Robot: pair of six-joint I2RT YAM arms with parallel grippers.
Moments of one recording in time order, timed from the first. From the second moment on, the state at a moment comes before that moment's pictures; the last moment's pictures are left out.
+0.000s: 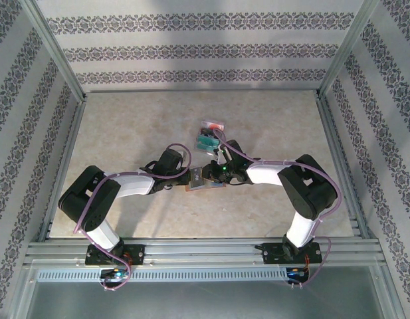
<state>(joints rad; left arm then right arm) -0.57 1.65 0.71 0.08 0.13 -0.59 0.59 1.76 0.82 0.09 -0.53 0.86</state>
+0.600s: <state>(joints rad) -0.57 1.65 0.71 0.08 0.13 -0.58 0.58 1.79 0.81 0.20 -0.58 0.92</state>
